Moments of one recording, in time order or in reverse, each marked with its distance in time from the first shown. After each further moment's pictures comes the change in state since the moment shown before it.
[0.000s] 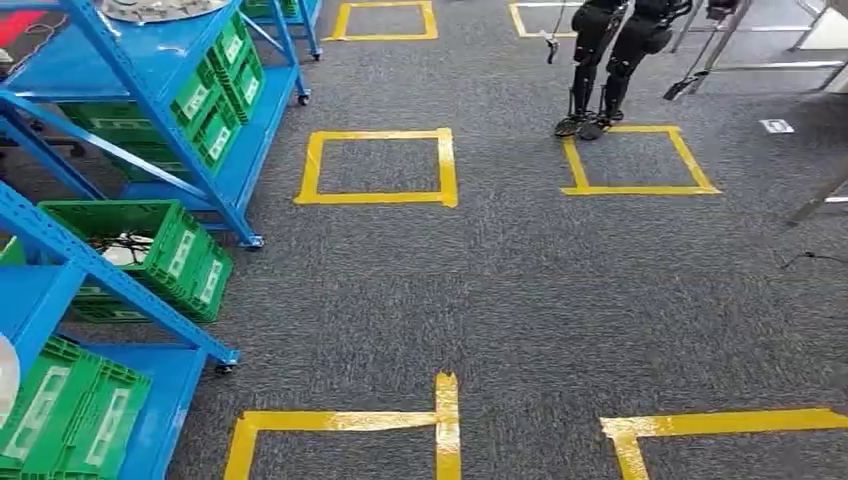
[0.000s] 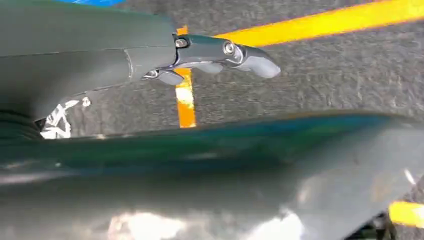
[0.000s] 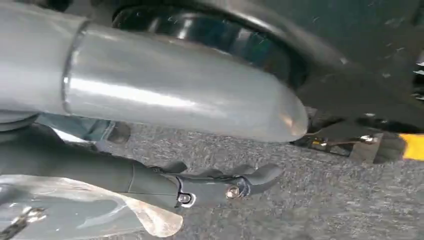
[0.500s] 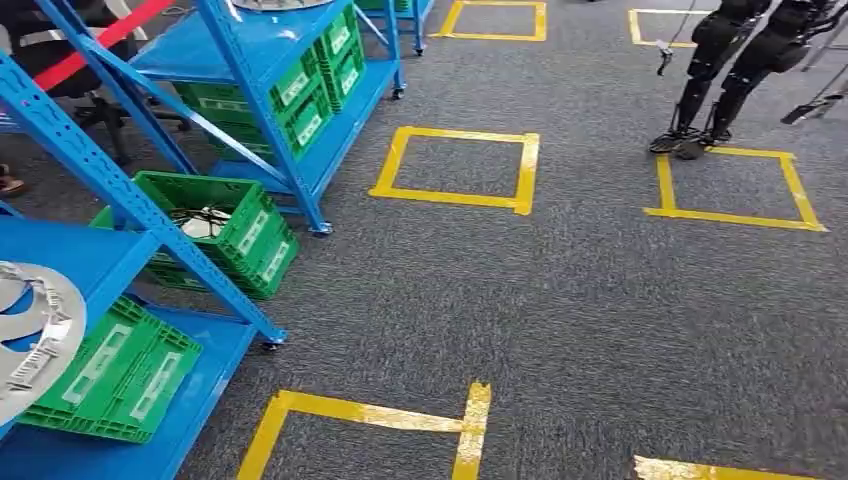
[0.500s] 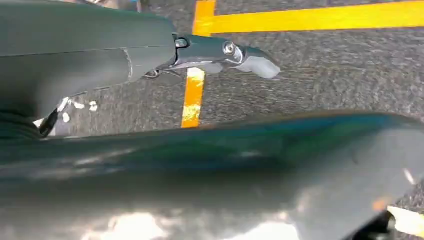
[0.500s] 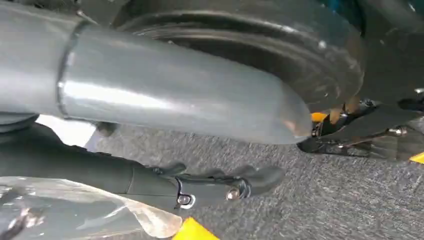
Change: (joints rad) left arm -0.002 -0.003 0.000 0.000 0.001 0.005 0.000; right arm 0.010 -0.001 0.013 0.000 0.003 0.003 0.002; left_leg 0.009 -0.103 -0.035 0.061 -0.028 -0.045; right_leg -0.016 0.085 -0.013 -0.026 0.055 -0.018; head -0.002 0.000
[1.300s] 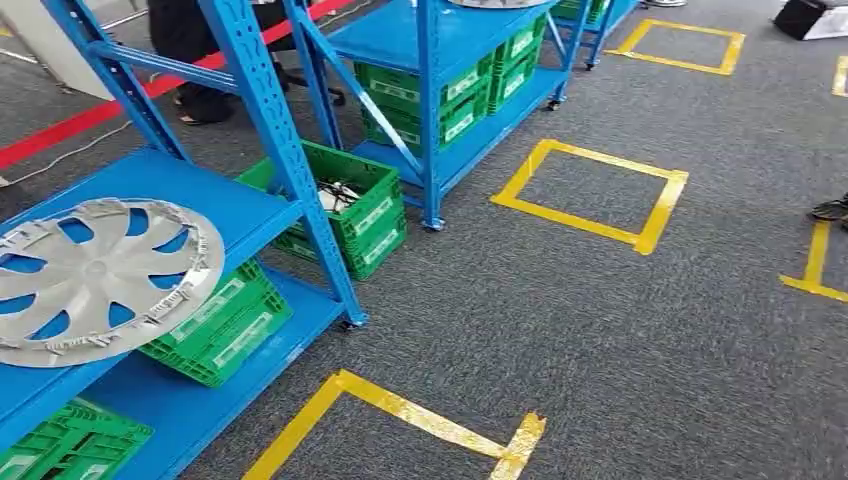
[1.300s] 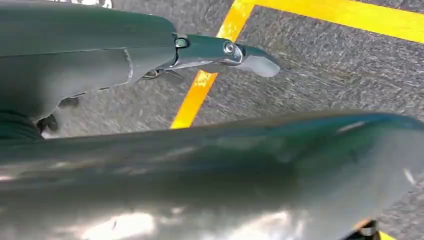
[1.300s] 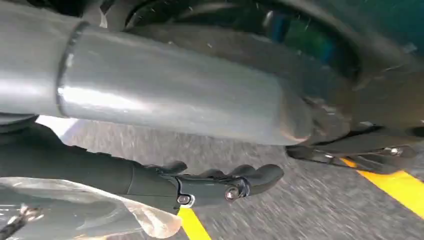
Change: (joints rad) left arm -0.004 0.003 0.000 0.000 0.001 -0.011 -0.009; right arm 0.000 0.002 0.001 -0.004 0.000 0.003 -0.007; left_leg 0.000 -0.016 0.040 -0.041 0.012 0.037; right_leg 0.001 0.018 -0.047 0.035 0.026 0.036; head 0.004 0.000
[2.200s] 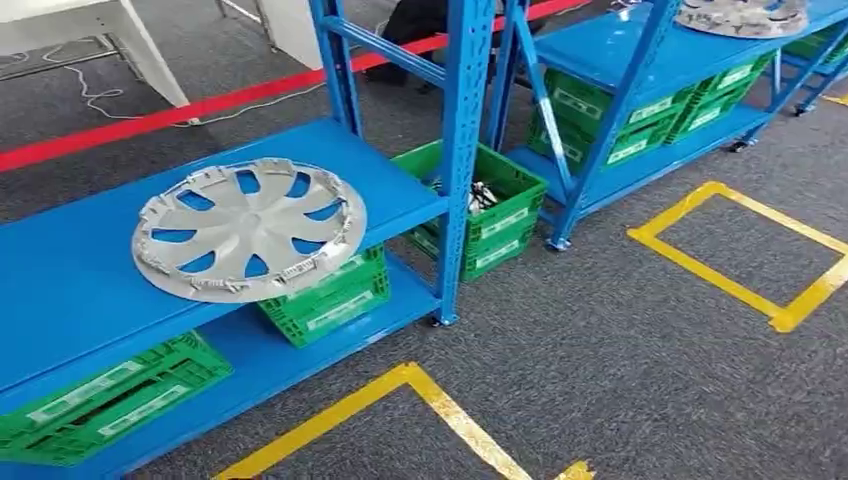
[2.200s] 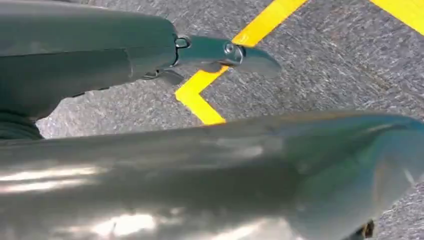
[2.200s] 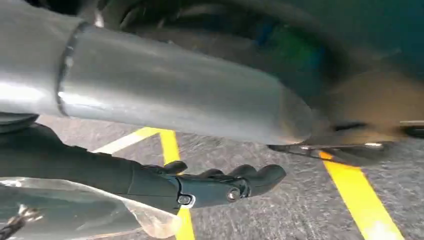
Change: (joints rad) left arm 0.004 -0.002 0.002 0.000 0.019 0.003 -0.021; right arm -0.002 -0.001 0.006 -0.005 0.010 0.010 -0.005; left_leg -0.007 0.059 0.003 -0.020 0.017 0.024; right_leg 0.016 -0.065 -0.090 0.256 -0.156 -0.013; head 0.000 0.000
